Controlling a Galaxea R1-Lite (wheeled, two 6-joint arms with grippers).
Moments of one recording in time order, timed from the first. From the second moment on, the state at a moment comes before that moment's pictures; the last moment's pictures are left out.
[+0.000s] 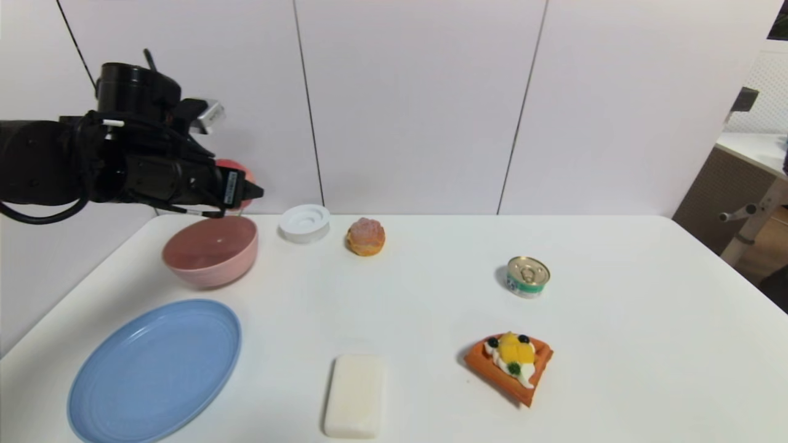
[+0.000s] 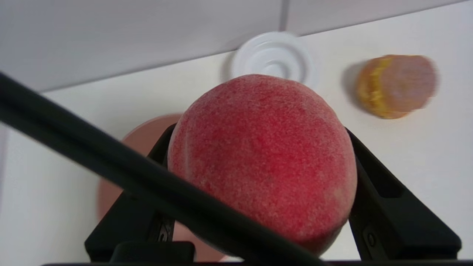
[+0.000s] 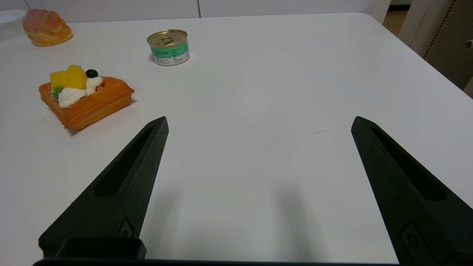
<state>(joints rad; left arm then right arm) -0.14 1.74 -1.35 0.09 0.03 0.08 0.01 0.00 0.00 -0.01 -0.02 0.03</state>
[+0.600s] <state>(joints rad) 0.00 1.77 -1.25 0.06 0.03 0.07 0.01 0.00 0.00 -0.01 -0.02 0.03</state>
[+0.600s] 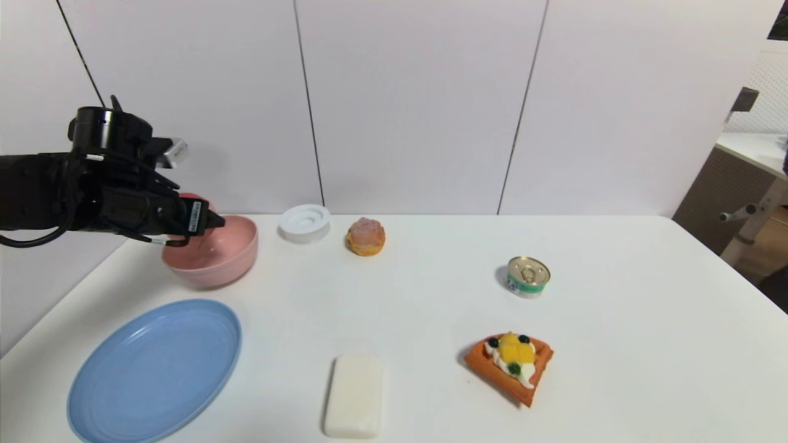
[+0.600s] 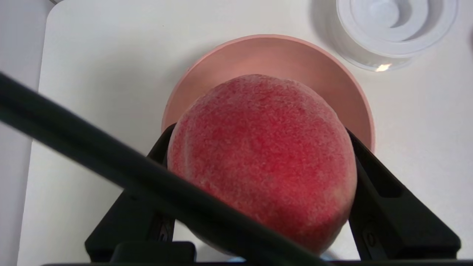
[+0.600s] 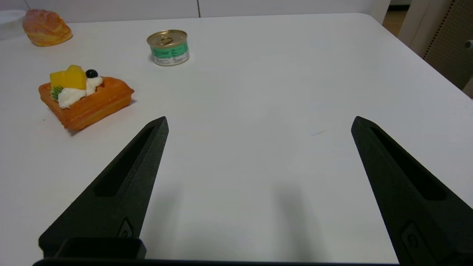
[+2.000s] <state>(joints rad) 0.00 1.16 -0.89 -0.01 0.01 0.08 0.01 0.00 0.00 -0.01 -0.01 0.03</state>
